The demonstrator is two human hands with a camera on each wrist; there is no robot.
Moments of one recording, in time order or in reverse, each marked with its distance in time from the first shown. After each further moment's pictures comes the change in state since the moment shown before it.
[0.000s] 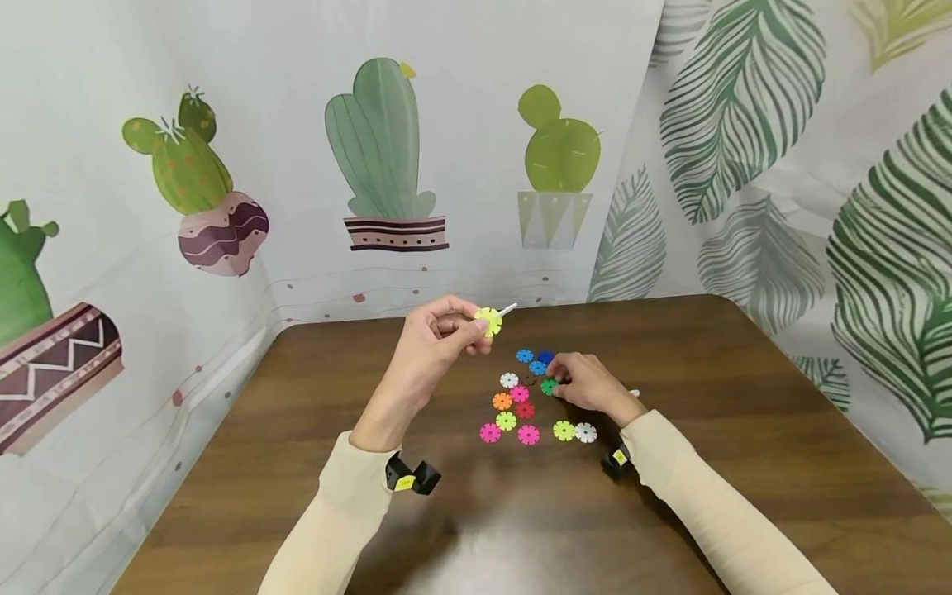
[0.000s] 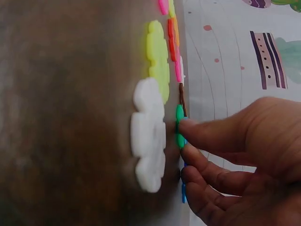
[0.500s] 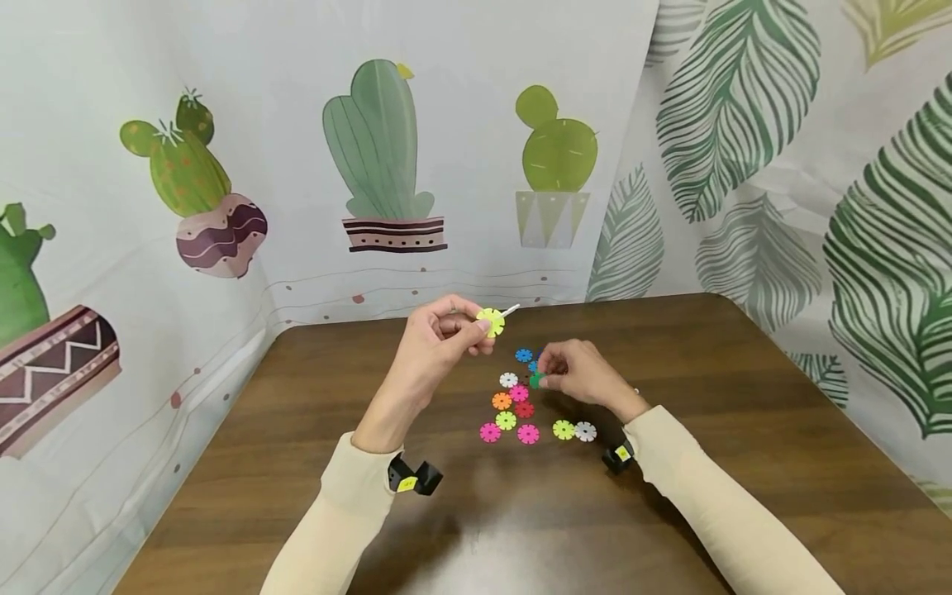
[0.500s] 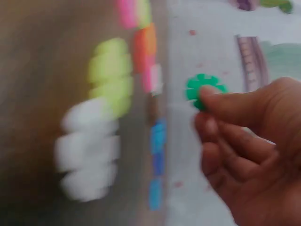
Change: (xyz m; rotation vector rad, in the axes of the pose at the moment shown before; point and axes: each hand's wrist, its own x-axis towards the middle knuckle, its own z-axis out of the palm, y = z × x) left_hand 0.001 0.000 0.003 0.014 -0.009 0.005; right_hand -0.004 -0.020 -0.017 0.151 0.083 -0.144
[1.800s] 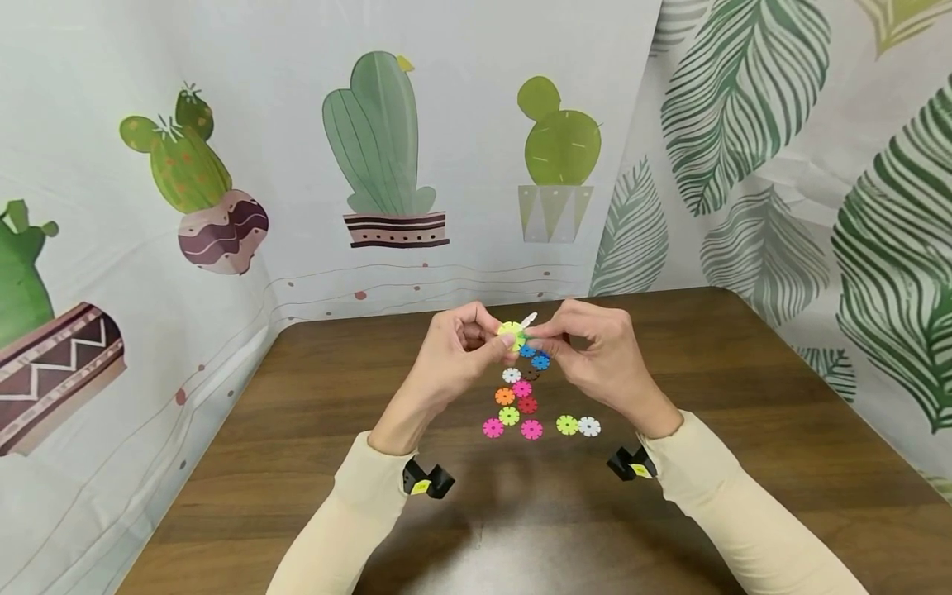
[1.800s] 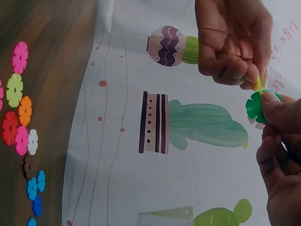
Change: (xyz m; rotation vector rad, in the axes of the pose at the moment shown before) left_hand -0.005 -0.008 0.016 0.041 -0.119 0.073; right_hand -0.032 -0.102 -0.042 0.154 0.525 -0.614
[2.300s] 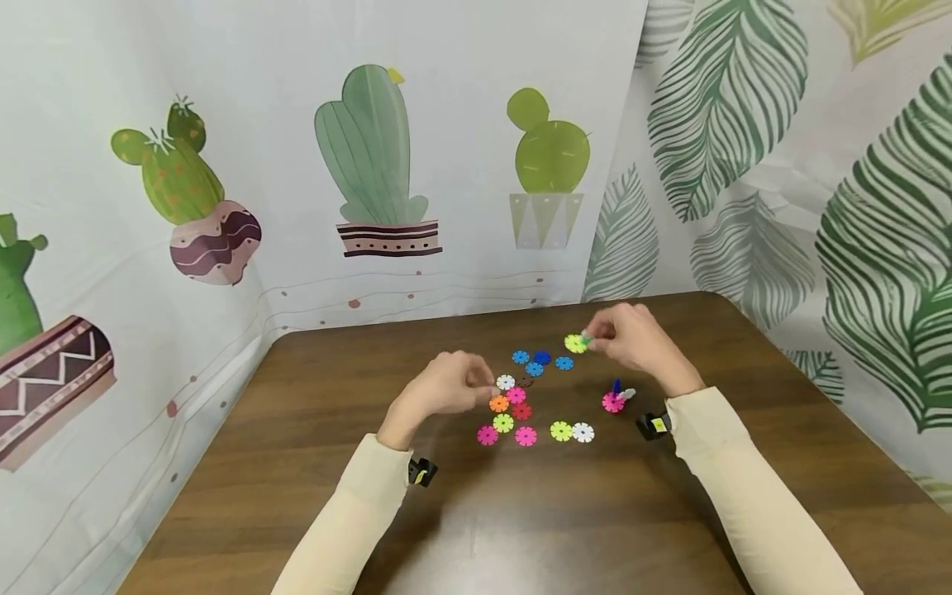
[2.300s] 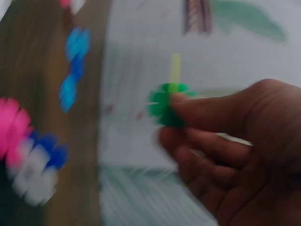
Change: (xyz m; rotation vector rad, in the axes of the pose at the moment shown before) left_hand 0.012 -0.060 -0.017 0.825 -0.266 -0.297; right_hand -0.020 0.094 -0.058 -0.424 -0.485 0.628
